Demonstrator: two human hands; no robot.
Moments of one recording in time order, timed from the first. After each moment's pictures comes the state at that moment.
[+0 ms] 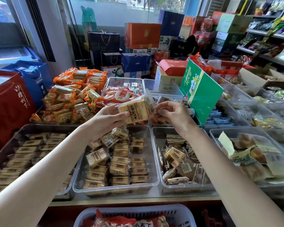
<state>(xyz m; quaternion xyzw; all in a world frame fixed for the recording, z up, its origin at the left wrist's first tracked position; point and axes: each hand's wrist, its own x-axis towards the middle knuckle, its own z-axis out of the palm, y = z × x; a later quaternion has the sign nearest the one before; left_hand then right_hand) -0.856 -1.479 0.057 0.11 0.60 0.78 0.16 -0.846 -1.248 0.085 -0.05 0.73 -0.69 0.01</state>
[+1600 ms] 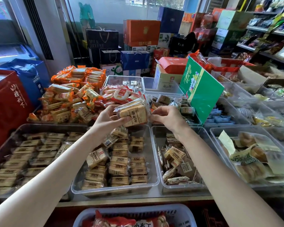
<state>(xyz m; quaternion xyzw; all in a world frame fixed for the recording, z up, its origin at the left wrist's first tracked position) -0.852 -1.465 0.039 0.06 0.70 0.71 0.03 -0.858 -1.256 0.066 -0.03 0.82 -0.58 0.00</state>
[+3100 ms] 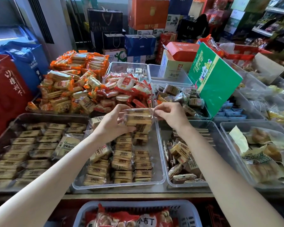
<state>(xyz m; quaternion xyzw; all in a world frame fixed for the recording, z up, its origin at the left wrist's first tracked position) -0.866 -1.469 0.006 0.11 0.87 0.49 -0.01 -0.893 -1.262 0.029 -0.06 0.86 -0.50 -0.03</state>
